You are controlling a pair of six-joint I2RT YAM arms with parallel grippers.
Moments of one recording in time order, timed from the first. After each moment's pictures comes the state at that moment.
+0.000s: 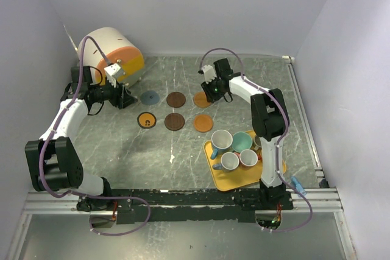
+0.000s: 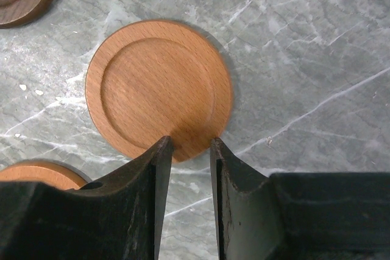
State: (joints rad) left arm 0.11 1.44 1.04 -0.34 0.95 0.45; right arm 0.35 2.17 1.60 -0.44 -0.27 -0.35
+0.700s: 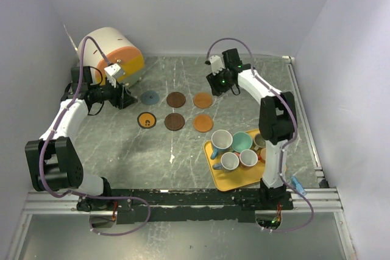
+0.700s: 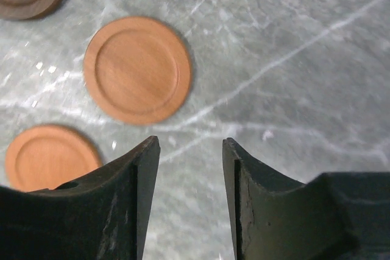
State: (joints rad) left arm 0.11 1.44 1.04 -0.34 0.95 0.45; right arm 0.30 2.10 1.69 -0.57 -0.27 -0.36
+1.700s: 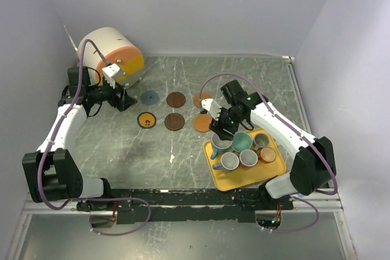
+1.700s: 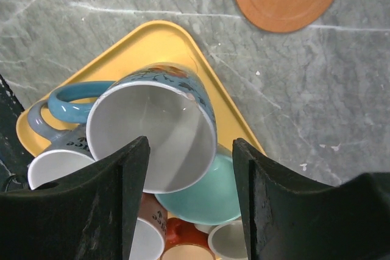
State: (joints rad) left arm 0.10 1.35 1.02 -0.33 0.88 0.45; right arm 0.51 1.44 1.16 -0.94 -0.32 -0.71
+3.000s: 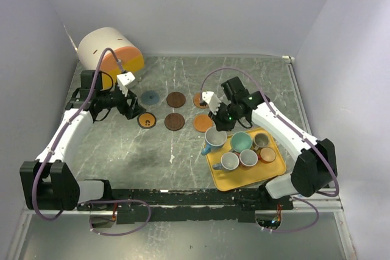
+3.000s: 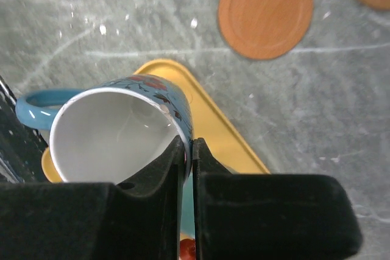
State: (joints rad) left arm -0.03 1.27 0.98 -0.42 0.81 0.52; right arm 0.52 1.42 1.13 -0.85 -0.35 -0.58
